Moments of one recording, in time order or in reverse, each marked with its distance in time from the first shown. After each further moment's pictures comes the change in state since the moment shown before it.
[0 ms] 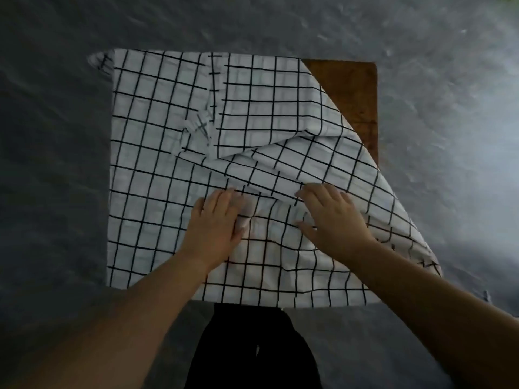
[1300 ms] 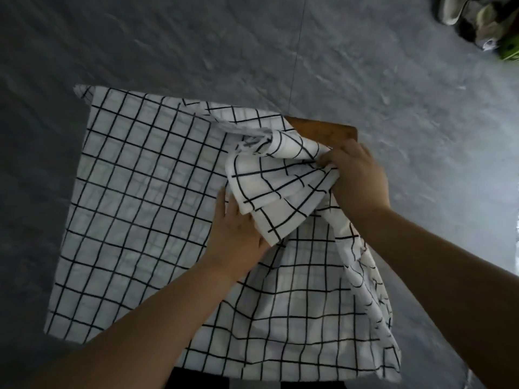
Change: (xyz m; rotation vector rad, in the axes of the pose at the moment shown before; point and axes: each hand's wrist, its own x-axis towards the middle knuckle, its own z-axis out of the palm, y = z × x) left_hand 0.130 0.088 -0.049 -0.244 0.187 -0.033; right_hand 0.122 0.133 -0.087 0.132 0.332 0.139
